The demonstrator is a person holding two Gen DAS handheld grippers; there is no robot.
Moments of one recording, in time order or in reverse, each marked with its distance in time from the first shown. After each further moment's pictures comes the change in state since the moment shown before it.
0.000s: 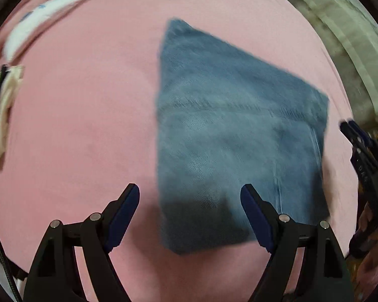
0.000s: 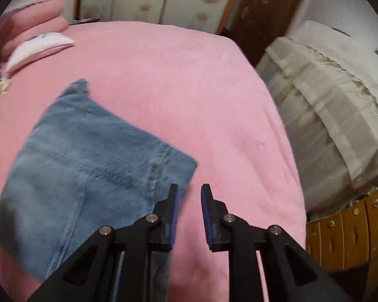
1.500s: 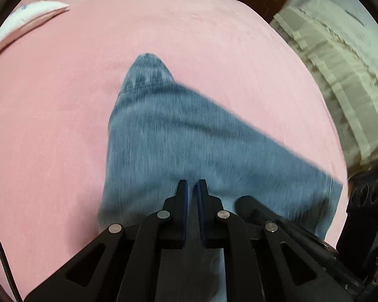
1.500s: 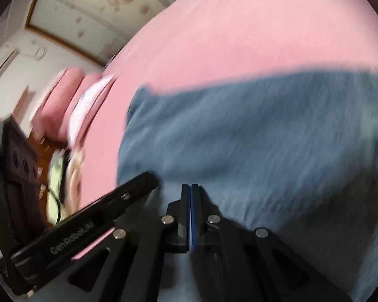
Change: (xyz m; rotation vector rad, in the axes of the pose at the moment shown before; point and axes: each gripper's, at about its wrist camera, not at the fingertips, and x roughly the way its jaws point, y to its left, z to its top) left arm 0.092 -0.011 0.120 -0.104 -0.234 -0.191; right arm 0.135 0.041 0.013 0.564 0.143 0.642
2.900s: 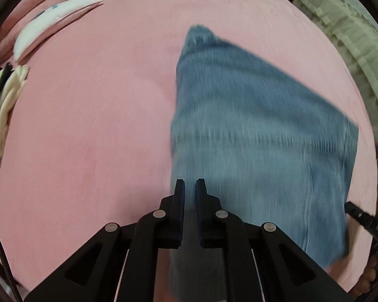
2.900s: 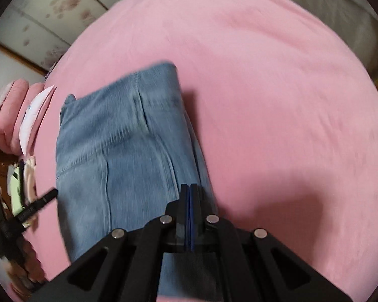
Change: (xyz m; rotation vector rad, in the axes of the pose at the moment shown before) left arm -0.050 -0.010 -0.084 0.041 0.119 0.248; right arm -0.114 -0.090 -0.050 0.142 0.069 -0.315
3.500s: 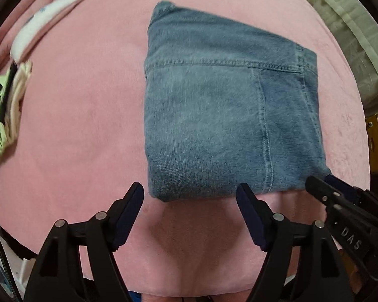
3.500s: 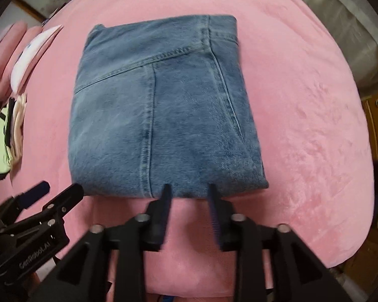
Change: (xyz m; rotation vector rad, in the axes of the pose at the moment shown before) left arm -0.081 -0.028 -0.079 0.114 0.155 0.036; right arm -0.040 0.089 -0.080 -0.209 0.162 -0.194
